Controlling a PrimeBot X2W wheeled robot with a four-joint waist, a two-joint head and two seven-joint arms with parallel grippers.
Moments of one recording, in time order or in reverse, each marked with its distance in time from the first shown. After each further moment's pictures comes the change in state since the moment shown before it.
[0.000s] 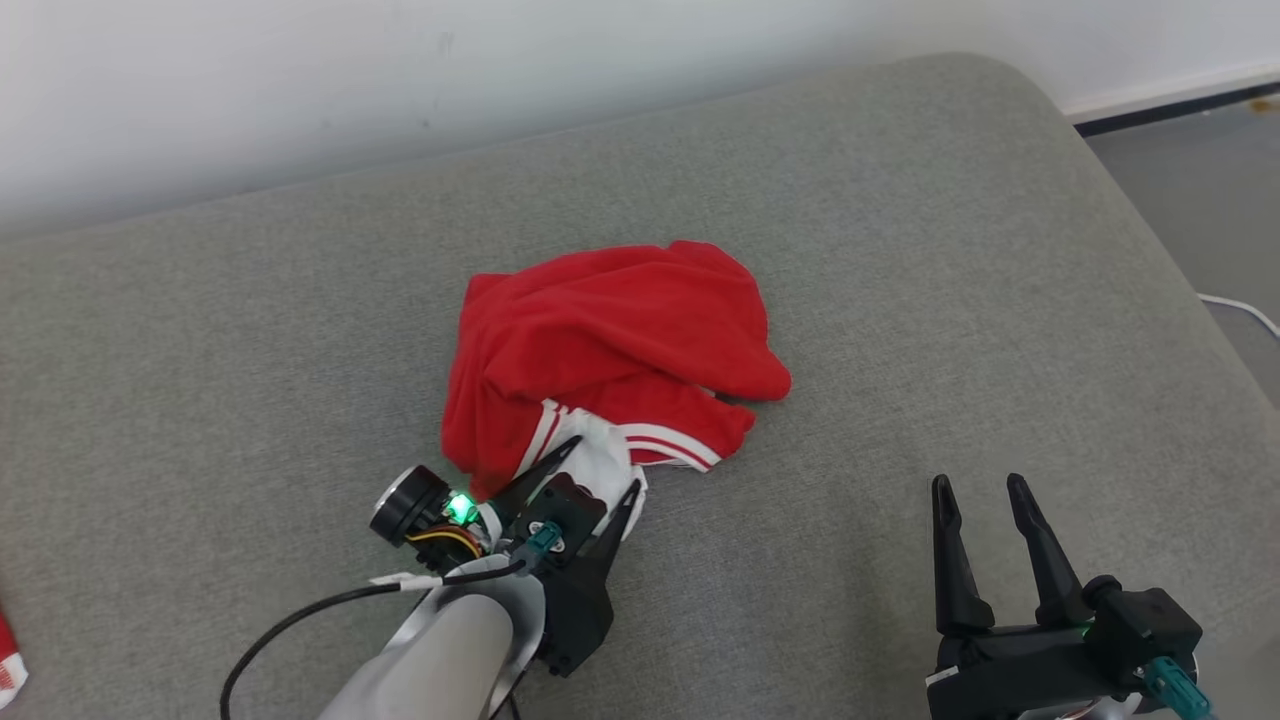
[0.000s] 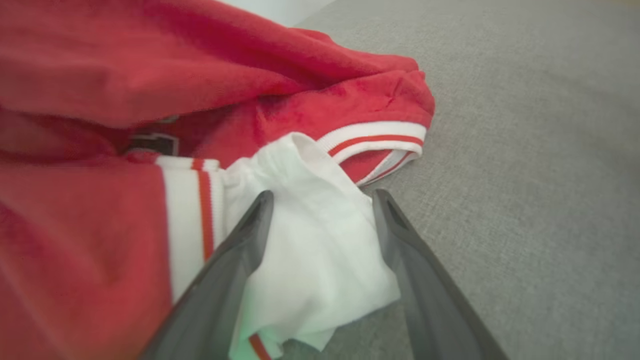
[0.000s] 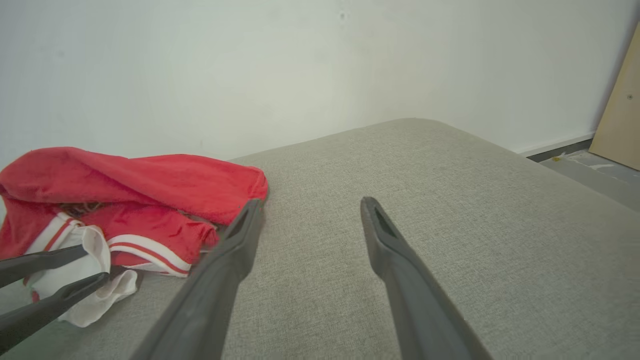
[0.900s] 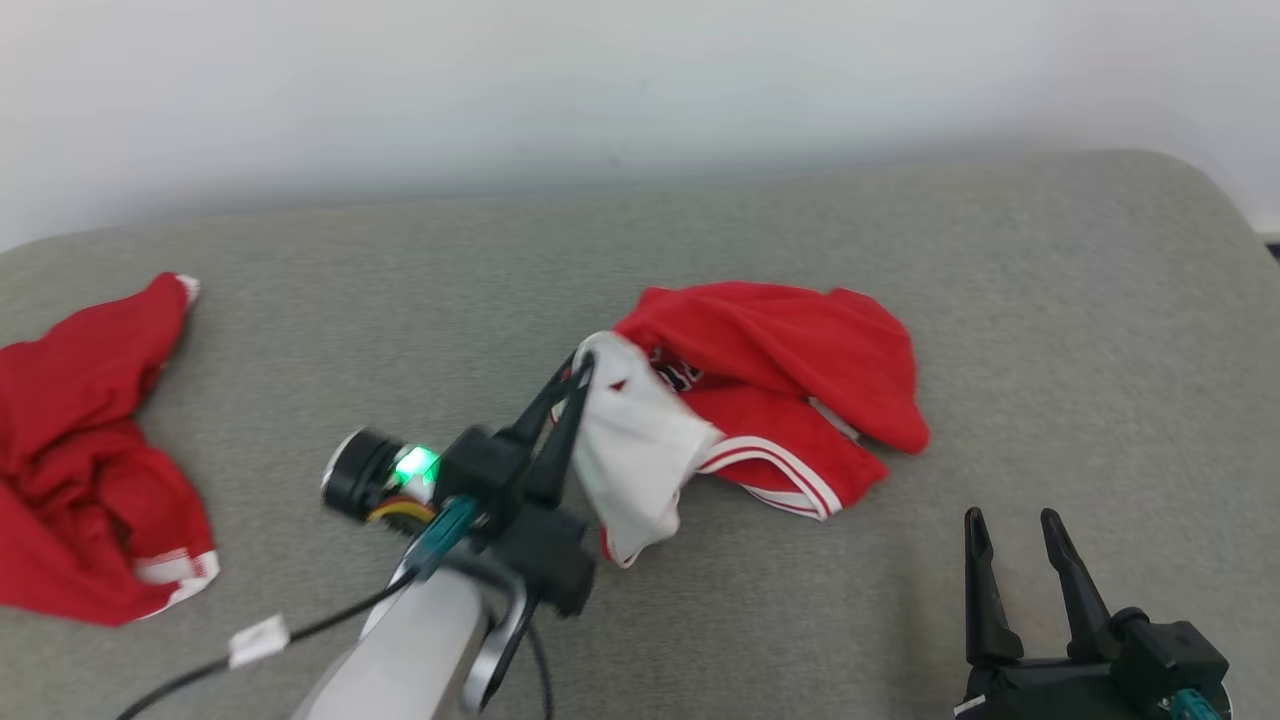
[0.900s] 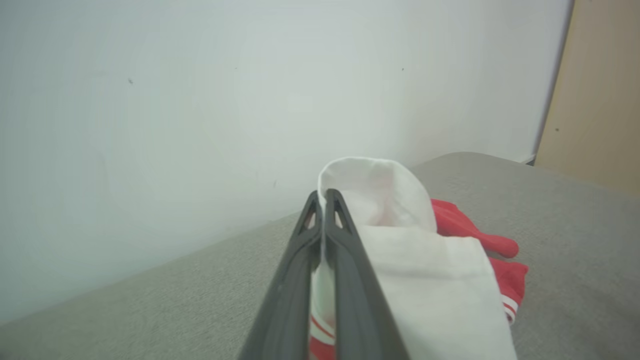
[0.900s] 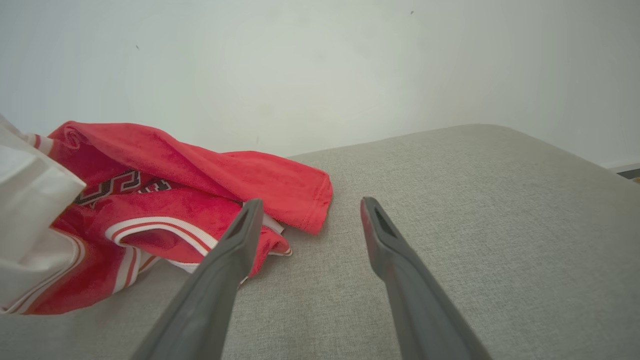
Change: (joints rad) left arm 0.071 0.065 0.079 -0.400 -0.176 0.093 -0.031; right arm 0.053 0.000 -0.056 -0.006 -0.020 0.000 0.000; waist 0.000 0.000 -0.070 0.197
